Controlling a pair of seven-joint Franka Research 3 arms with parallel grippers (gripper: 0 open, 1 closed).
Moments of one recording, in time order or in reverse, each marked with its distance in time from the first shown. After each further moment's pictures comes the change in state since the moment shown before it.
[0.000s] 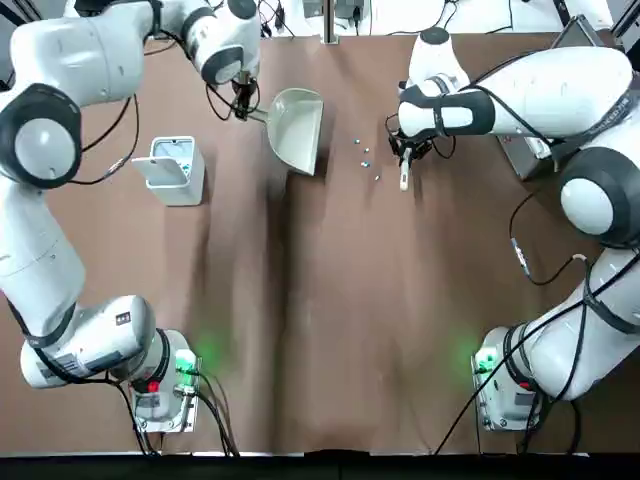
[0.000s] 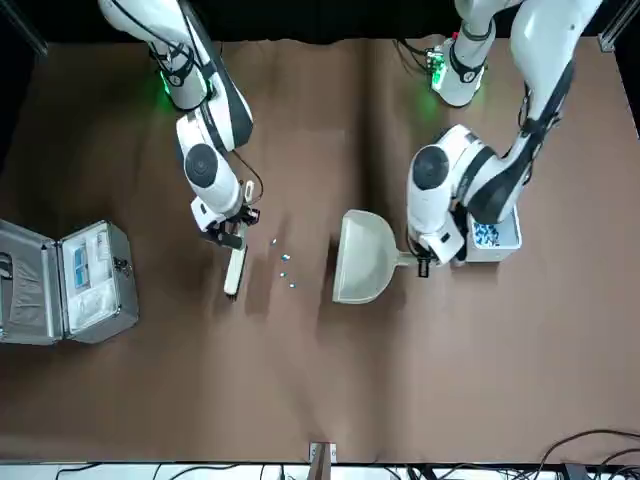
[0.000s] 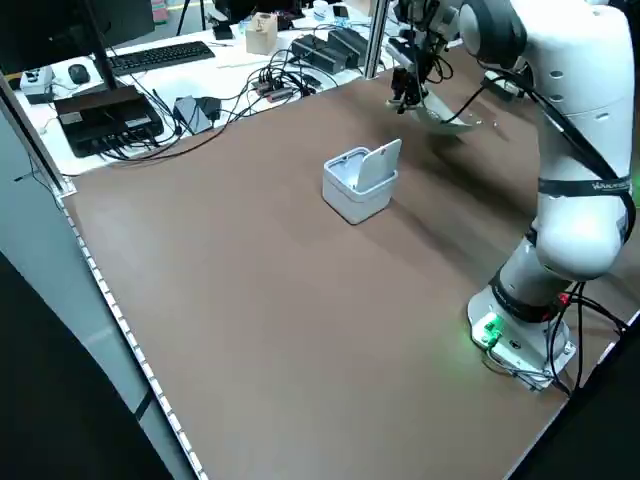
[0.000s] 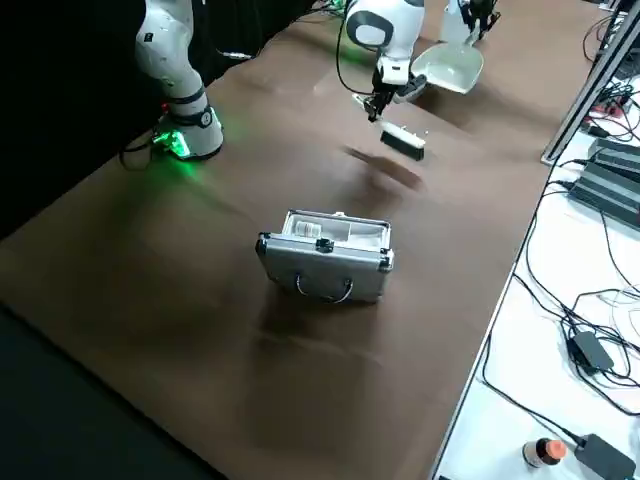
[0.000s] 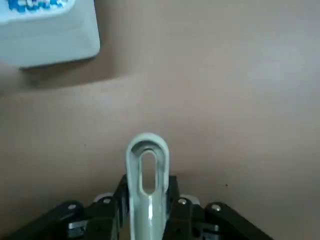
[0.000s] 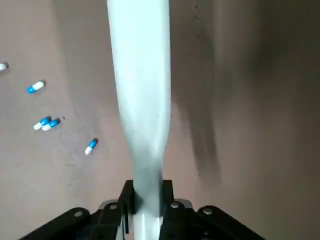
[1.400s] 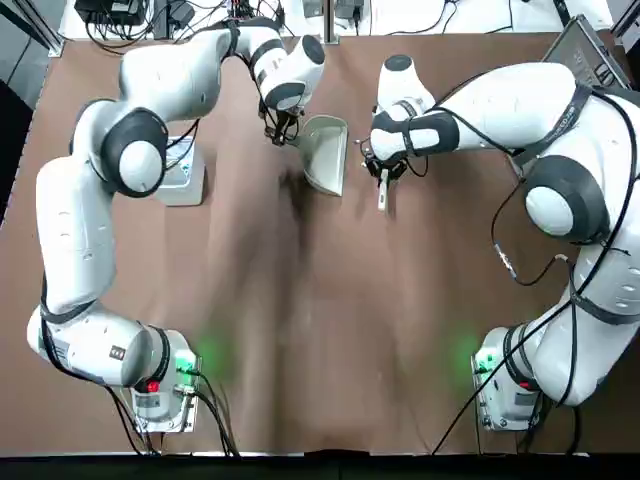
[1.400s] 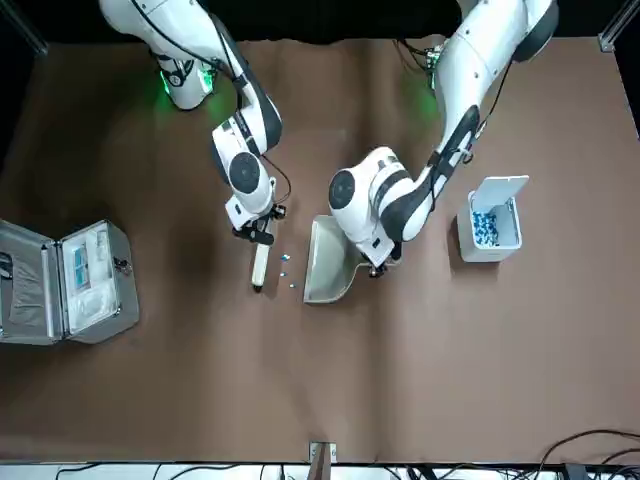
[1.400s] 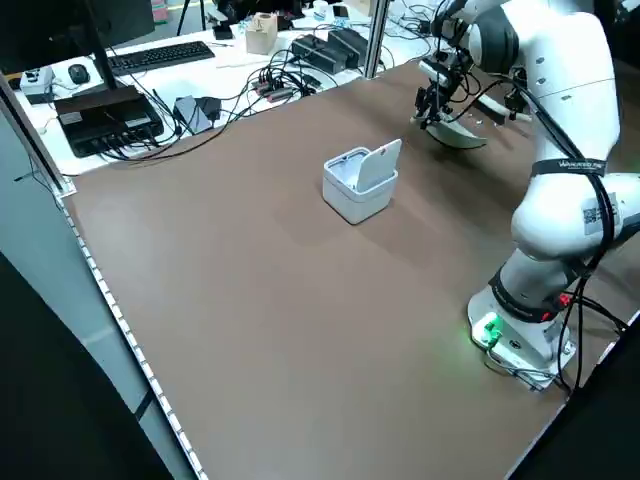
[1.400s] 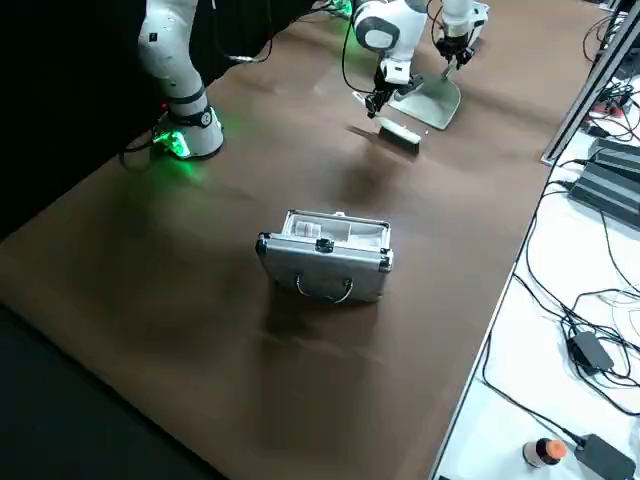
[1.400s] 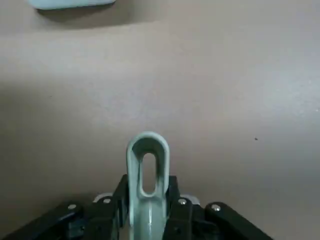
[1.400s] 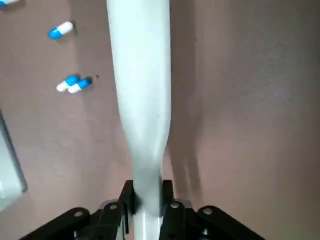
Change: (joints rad) left arm -0.503 0.209 0.309 0.304 -0.009 -0.193 -0.159; right arm 0.113 0.135 0.016 0.098 0.022 -0.009 0.097
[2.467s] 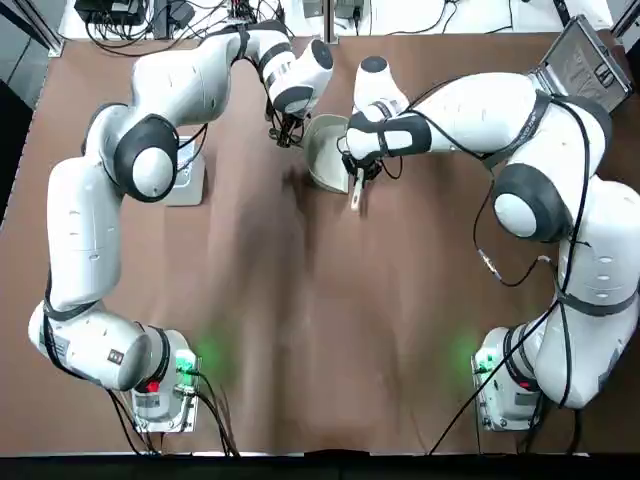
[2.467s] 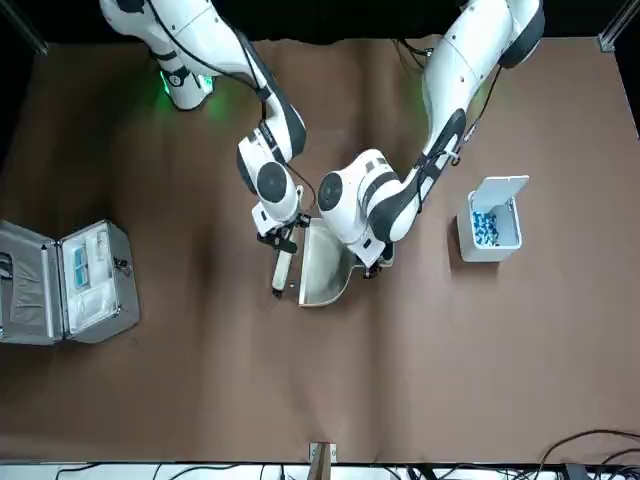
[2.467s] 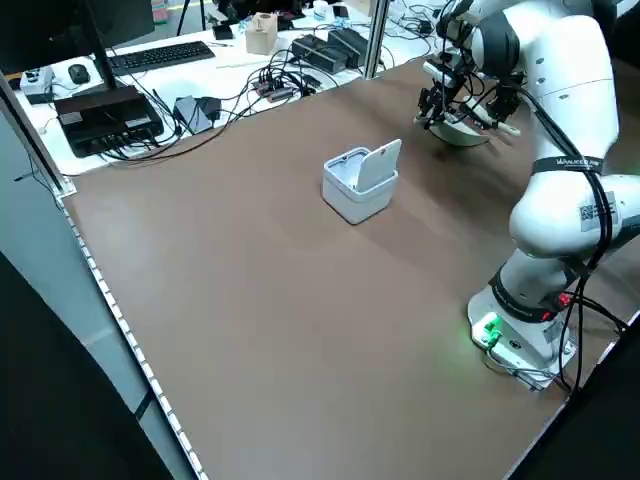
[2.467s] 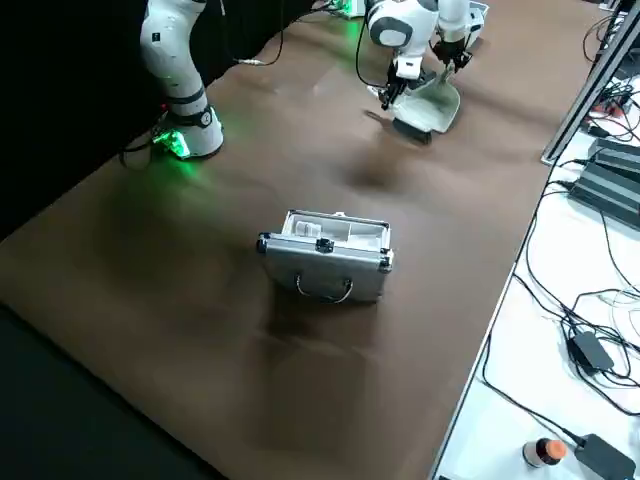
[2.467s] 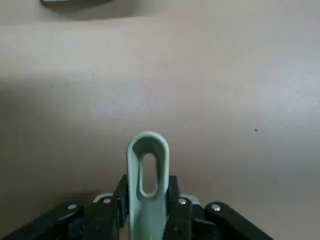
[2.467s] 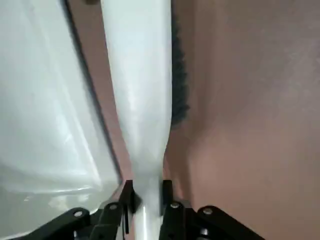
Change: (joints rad) left arm -0.051 0.034 0.021 0.054 0.000 -0.030 -0.025; right arm 0.072 0.151 0.002 0.211 0.086 -0.015 0.102
